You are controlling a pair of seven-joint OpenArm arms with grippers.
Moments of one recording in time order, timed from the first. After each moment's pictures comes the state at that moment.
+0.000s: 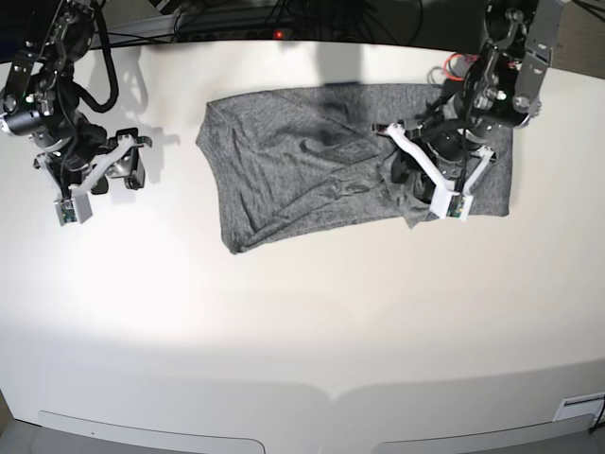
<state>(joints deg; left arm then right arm) 14.0 -17.3 15.6 108.7 -29.5 4.7 43.6 -14.4 13.8 27.9 109.4 25.4 31.2 -59.5</state>
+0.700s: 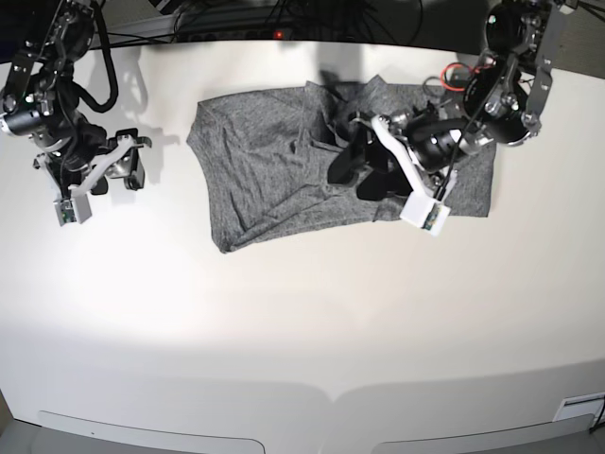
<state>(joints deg) 11.0 -17.3 15.7 108.8 -43.6 -14.8 42.6 -14.4 13.8 27.9 109.4 25.4 31.2 -59.3</state>
